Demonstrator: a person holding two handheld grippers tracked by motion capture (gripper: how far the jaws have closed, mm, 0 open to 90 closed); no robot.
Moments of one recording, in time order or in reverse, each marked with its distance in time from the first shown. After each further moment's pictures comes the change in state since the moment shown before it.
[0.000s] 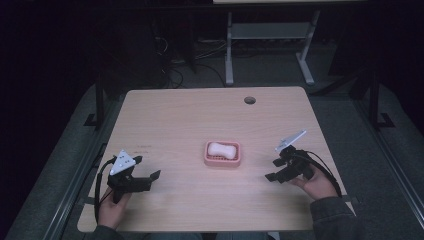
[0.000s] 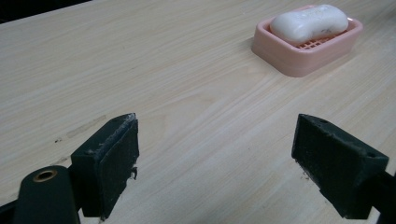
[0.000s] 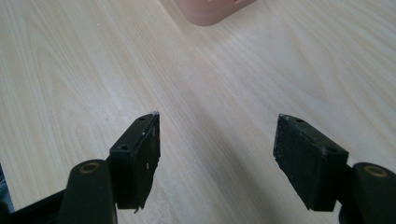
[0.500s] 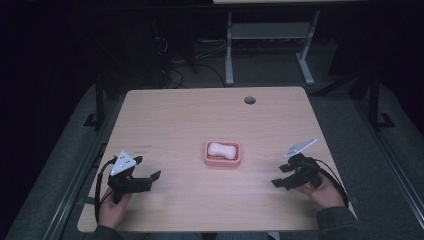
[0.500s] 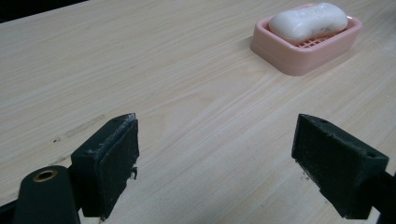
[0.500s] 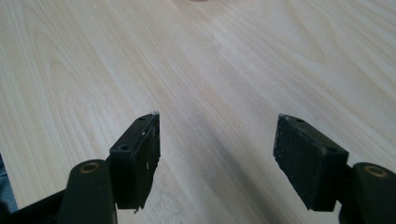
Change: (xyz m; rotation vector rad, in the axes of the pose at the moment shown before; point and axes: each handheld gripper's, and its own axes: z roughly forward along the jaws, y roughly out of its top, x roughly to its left) left arm -0.001 0.000 0.000 0.008 0.001 0.005; right arm 0.002 -0.029 -0.005 -0.035 -0.018 0.033
